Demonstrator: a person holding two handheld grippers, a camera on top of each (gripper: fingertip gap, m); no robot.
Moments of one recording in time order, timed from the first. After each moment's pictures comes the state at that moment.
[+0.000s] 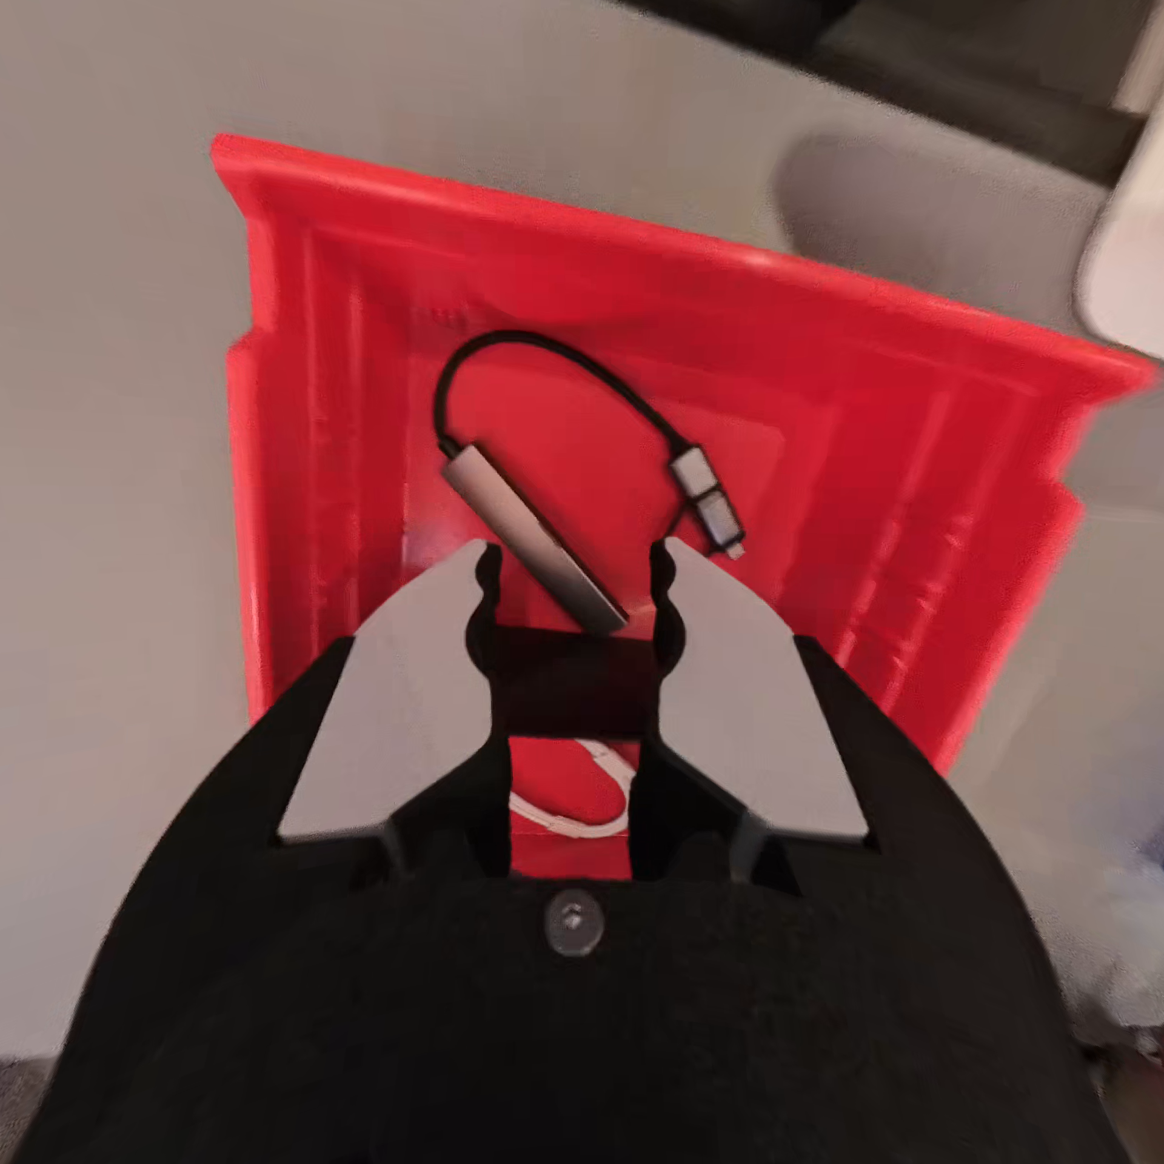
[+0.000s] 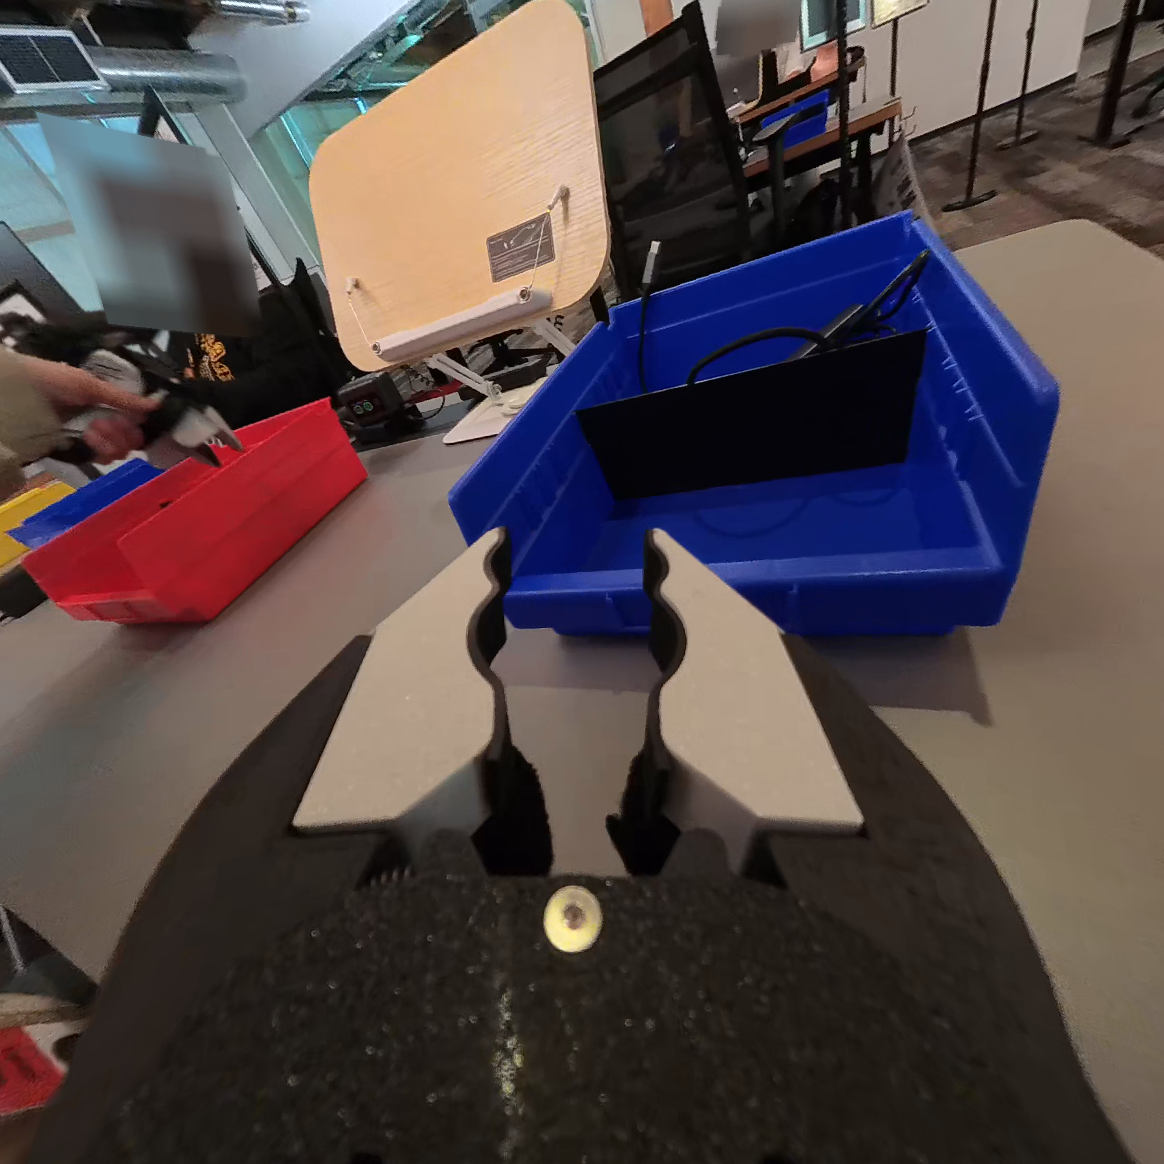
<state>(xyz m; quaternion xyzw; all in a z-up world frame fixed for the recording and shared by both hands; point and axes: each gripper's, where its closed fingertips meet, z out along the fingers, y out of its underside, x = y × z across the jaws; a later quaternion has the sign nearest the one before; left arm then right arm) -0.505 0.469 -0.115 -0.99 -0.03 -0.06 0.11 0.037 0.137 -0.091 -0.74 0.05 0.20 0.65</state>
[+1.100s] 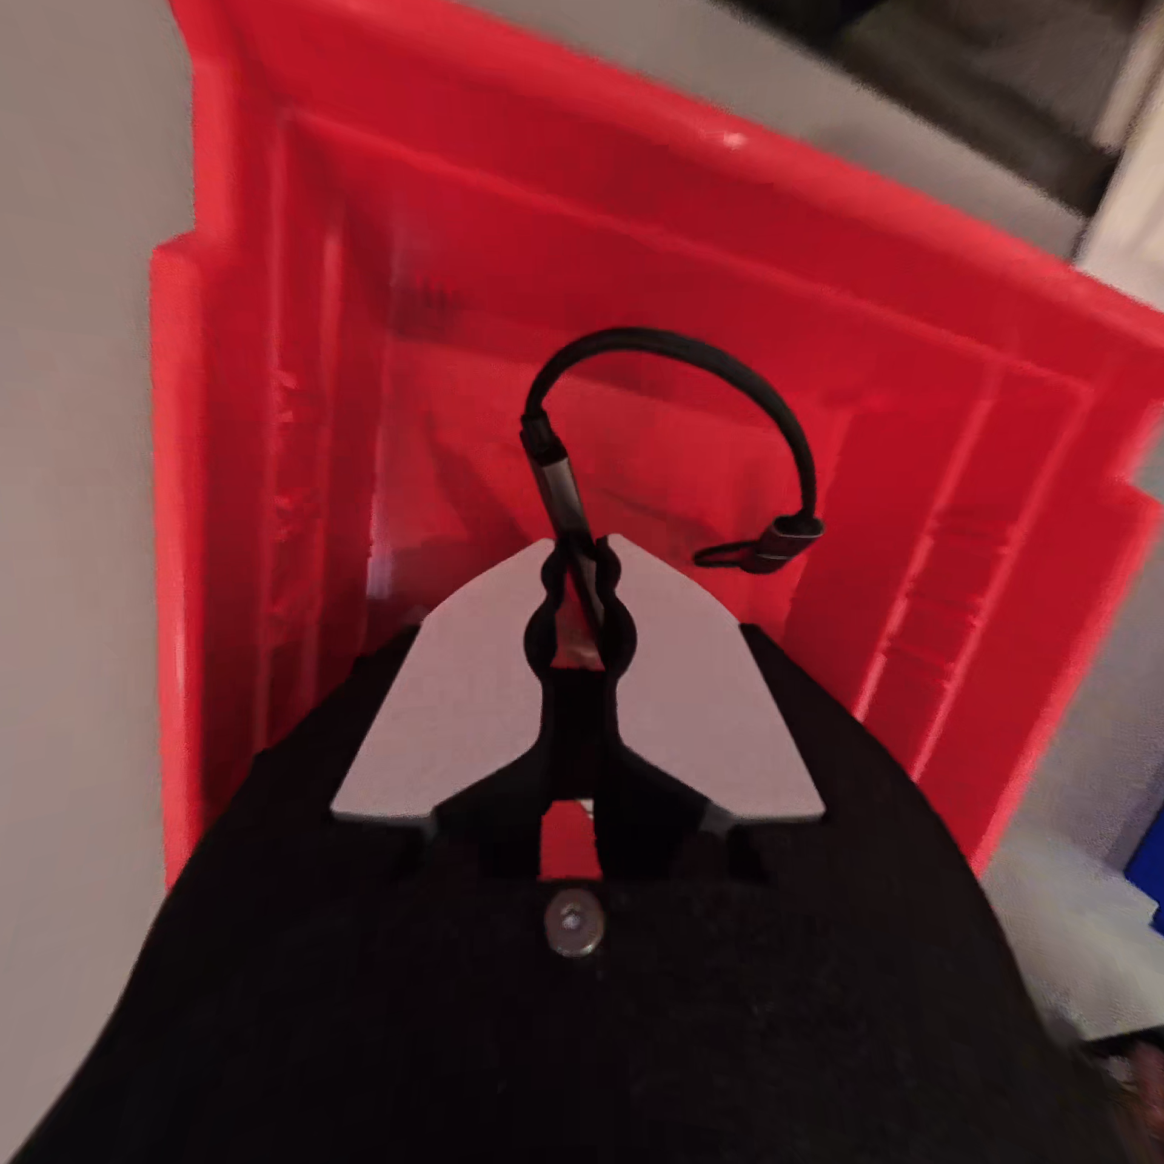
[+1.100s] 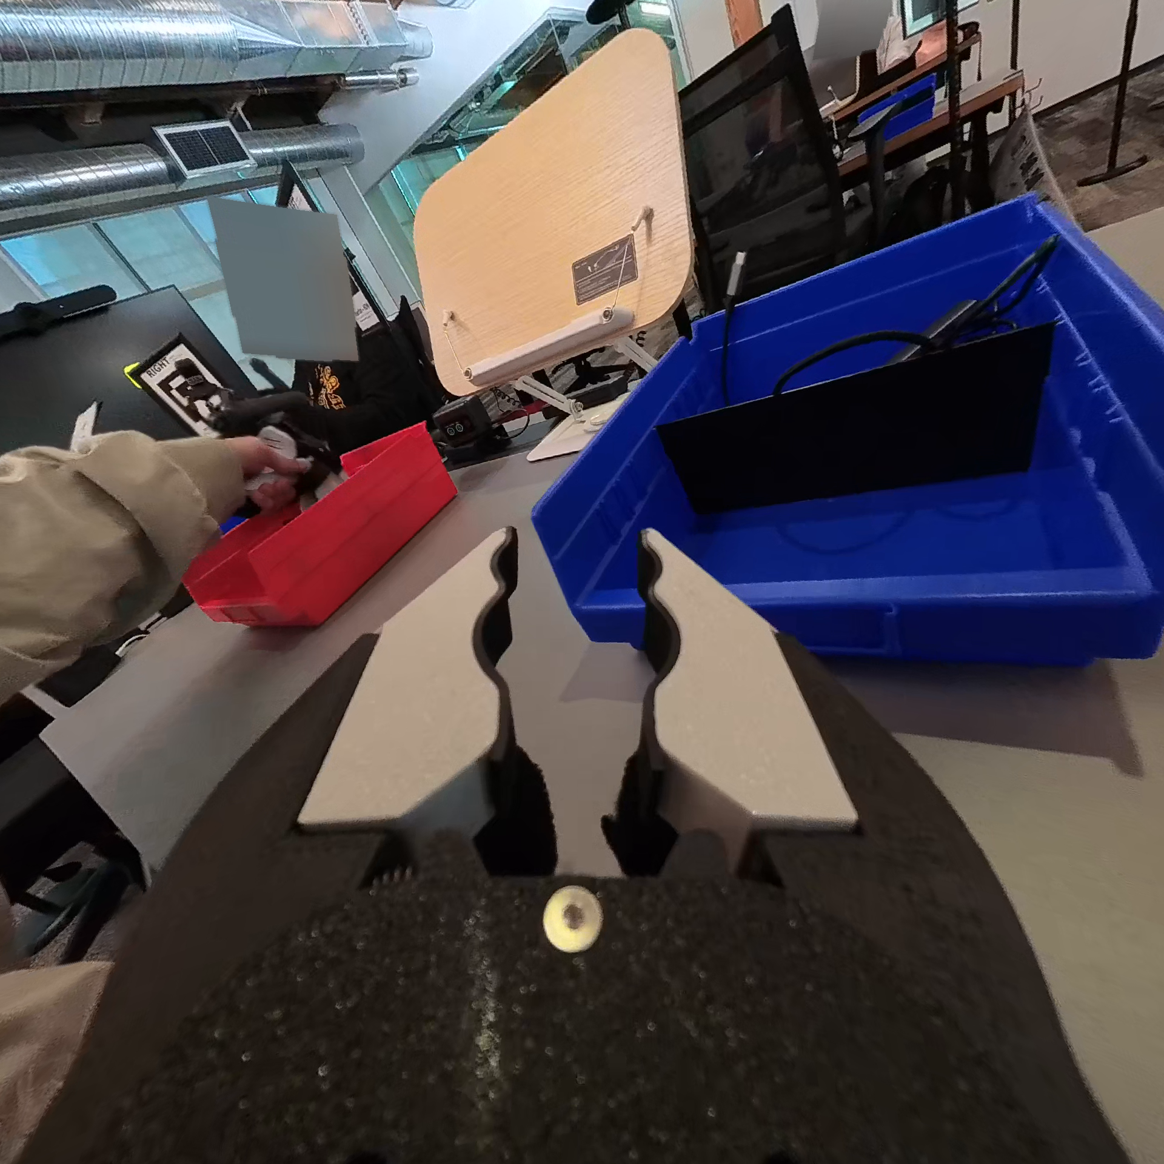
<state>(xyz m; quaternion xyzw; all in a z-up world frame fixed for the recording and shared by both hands) -0.511 0.467 -0.151 -0.98 -0.06 -0.11 0.12 0.017 0.131 -0.076 -0.71 0.03 0.27 0.65</state>
